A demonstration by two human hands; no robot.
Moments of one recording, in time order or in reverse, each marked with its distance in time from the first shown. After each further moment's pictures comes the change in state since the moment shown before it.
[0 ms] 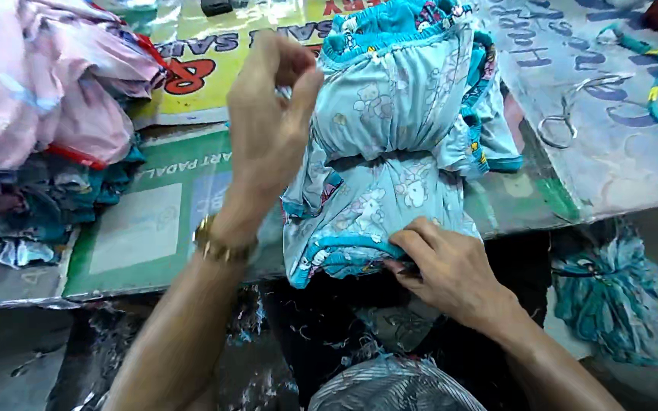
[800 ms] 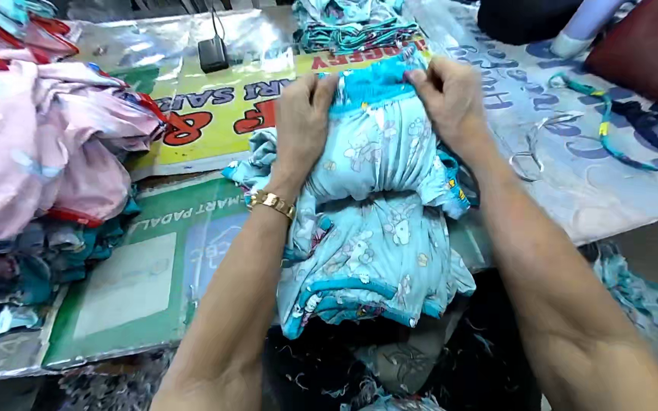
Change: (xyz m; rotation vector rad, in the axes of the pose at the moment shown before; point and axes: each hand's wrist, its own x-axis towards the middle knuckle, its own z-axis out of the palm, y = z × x) left_hand 0.087 -0.034 0.055 -0.035 0.108 -0.063; right_hand 0.187 0.159 -0.042 0.105 0.261 0.368
